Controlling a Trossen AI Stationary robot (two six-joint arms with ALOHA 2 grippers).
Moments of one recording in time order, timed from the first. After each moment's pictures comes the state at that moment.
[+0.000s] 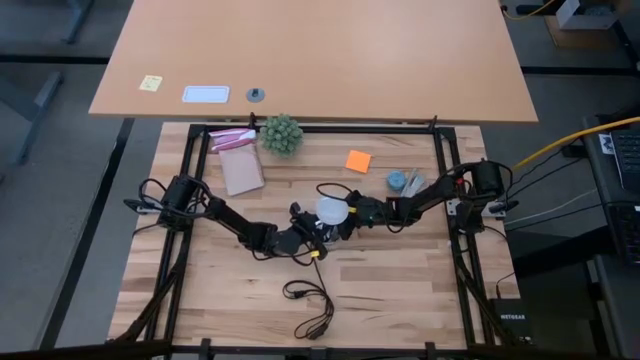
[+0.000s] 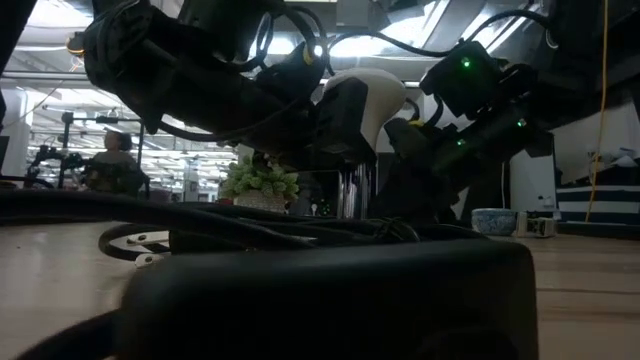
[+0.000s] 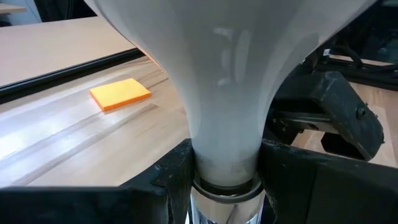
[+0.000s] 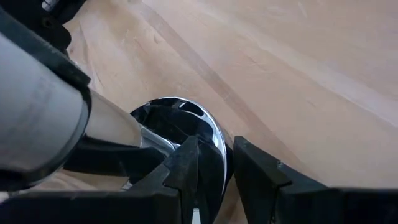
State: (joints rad) left arm -0.25 2.05 0.86 0.83 -0.84 -0.29; right arm 0.06 1.85 0.56 0.65 0.10 0.75
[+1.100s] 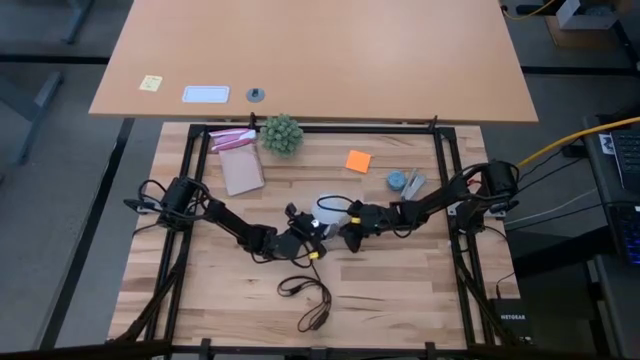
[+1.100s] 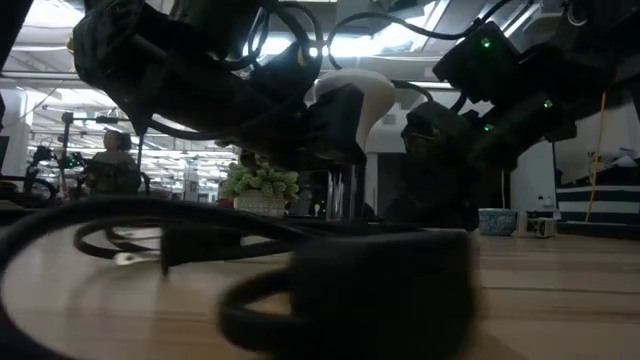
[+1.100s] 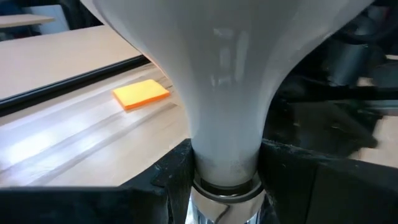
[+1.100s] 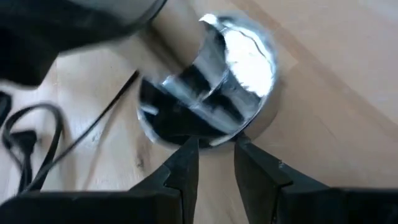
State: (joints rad) left arm -0.27 2.05 0.86 0.80 -0.94 -0.29; right arm 0.11 1.73 0.56 0.52 0.03 0.73
